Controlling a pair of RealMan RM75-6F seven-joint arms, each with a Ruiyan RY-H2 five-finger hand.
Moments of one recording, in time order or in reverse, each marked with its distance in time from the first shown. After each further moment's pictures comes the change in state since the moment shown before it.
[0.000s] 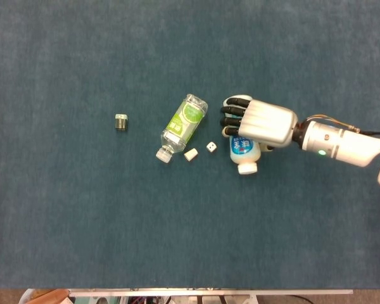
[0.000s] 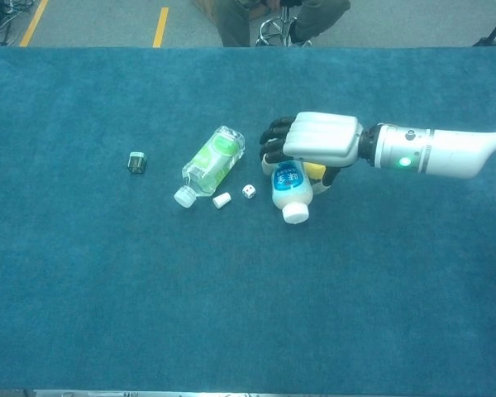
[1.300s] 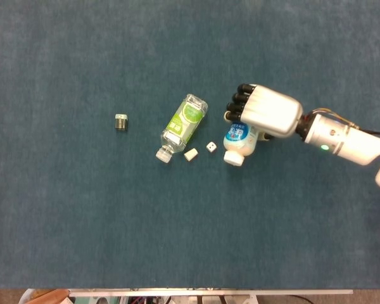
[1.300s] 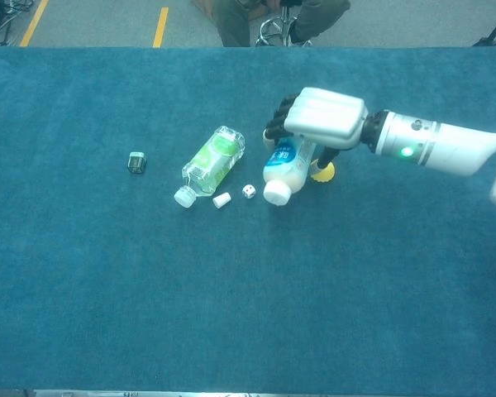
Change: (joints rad) left arm 0.008 0.000 -0.006 0.010 0.002 0.009 -0.021; right arm -0.040 -0.014 0.071 0.038 0.059 0.113 -0.031
